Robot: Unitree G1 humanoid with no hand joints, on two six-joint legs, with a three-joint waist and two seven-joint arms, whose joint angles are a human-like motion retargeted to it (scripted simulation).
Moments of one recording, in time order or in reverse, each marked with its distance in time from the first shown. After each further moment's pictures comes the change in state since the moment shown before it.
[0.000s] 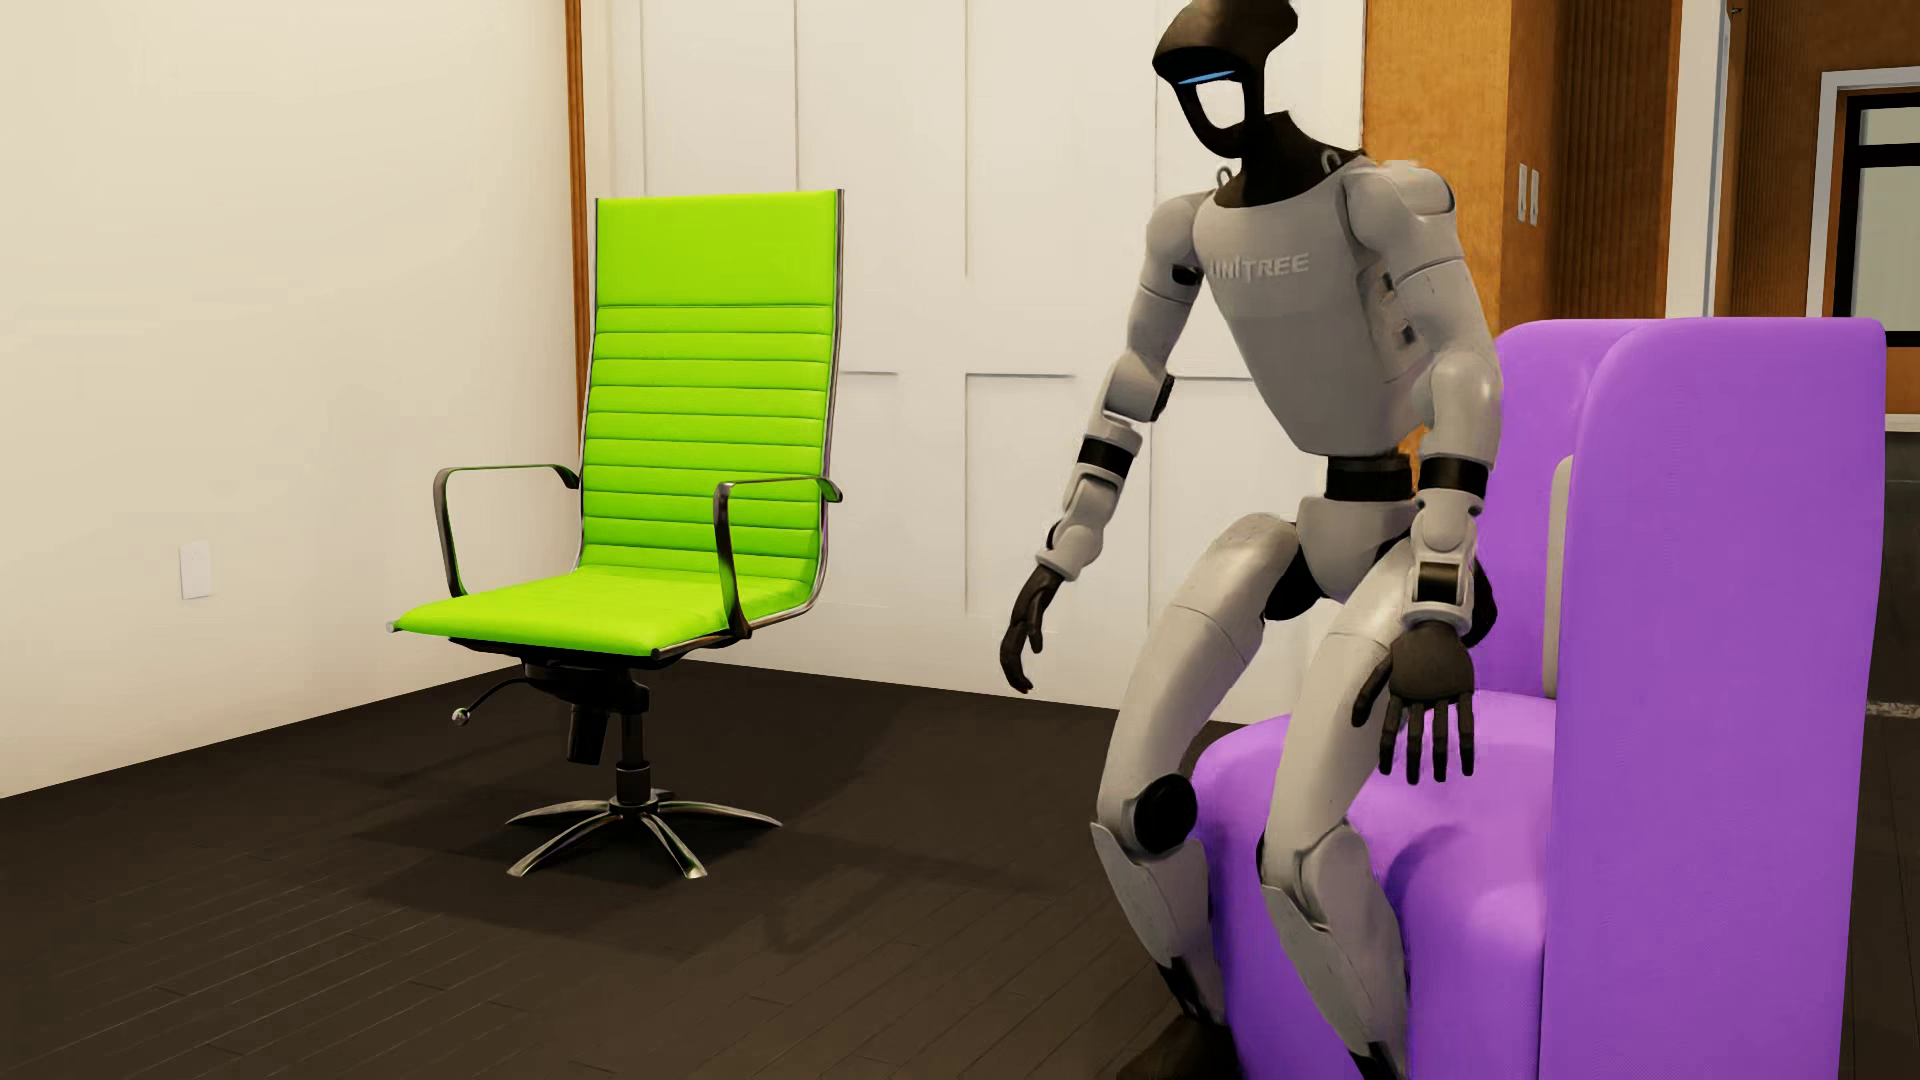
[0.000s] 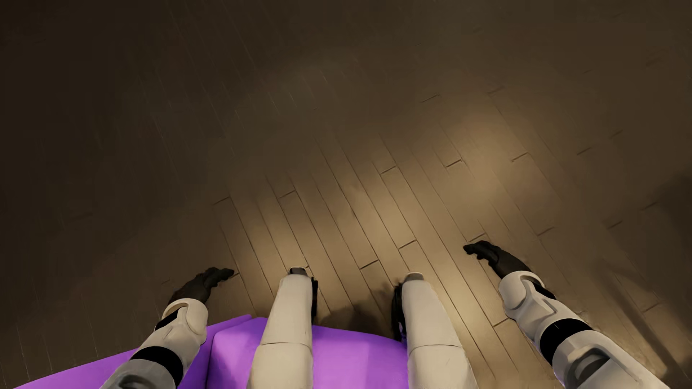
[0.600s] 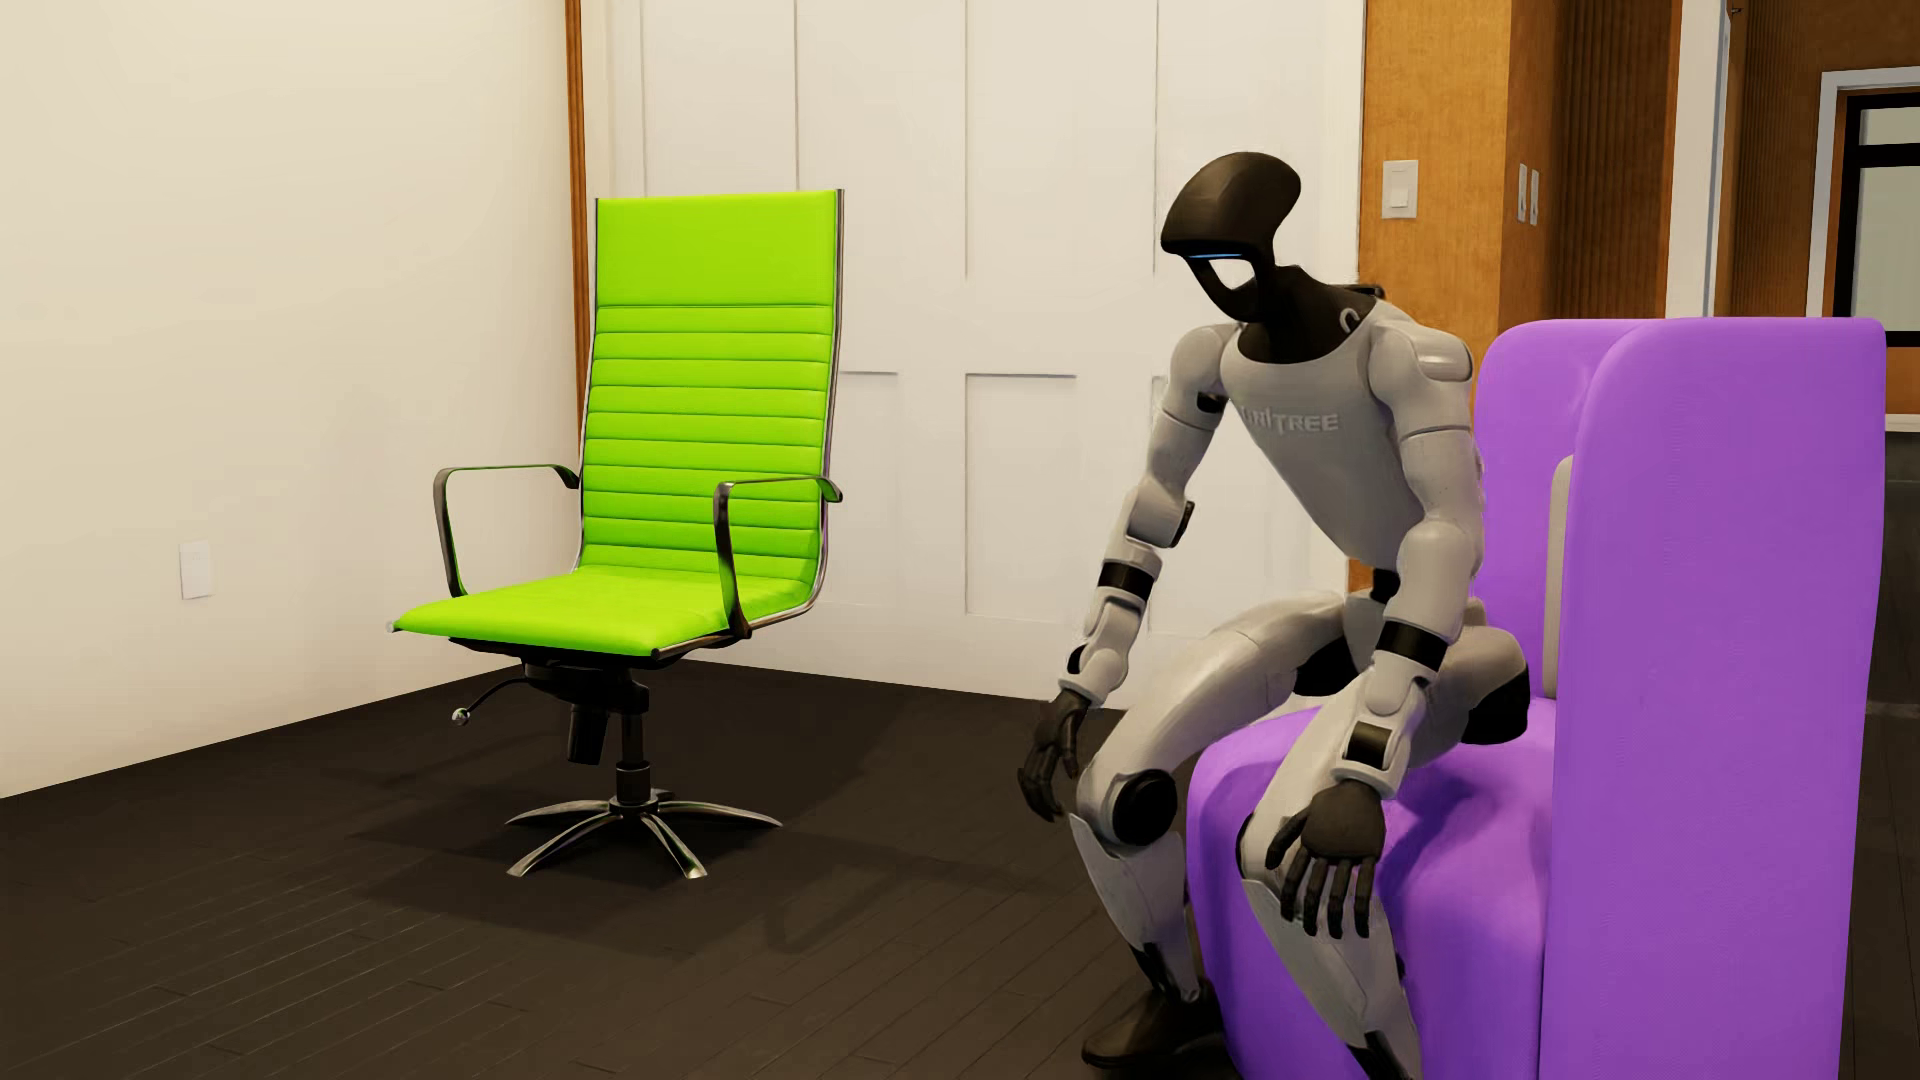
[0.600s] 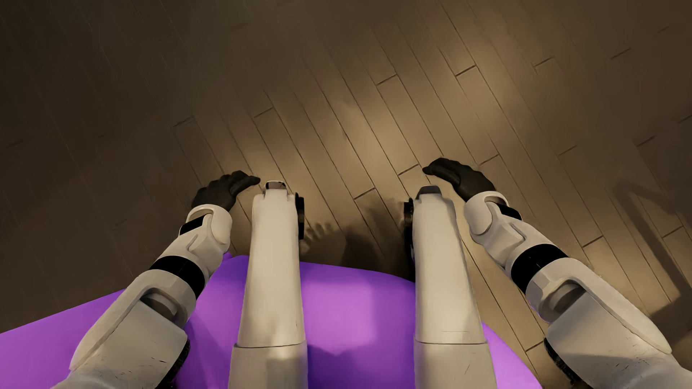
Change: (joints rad) body -0.508 -0.491 -0.006 -0.019 0.017 -0.002 -0.115 0.071 0.182 0.528 0.495 -0.374 -0.312 -0.082 -0.075 0.011 0.030 0.013 0.038 -0.158 0.109 0.001 -0.070 -0.030 -0.012 0.027 0.000 0.022 -0.014
